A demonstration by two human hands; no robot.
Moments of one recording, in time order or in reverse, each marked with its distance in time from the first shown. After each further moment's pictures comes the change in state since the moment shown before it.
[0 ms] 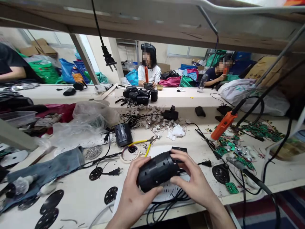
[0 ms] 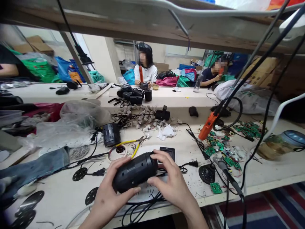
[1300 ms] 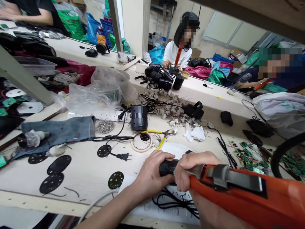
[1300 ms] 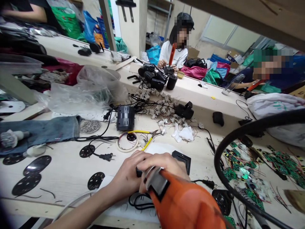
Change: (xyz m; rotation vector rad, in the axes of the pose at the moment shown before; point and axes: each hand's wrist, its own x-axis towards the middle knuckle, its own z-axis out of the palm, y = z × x) left_hand 0.037 -0.026 0.017 -0.052 -0.154 0.010; right_hand 0.063 -0.056 0.039 0.409 -0.110 -0.054
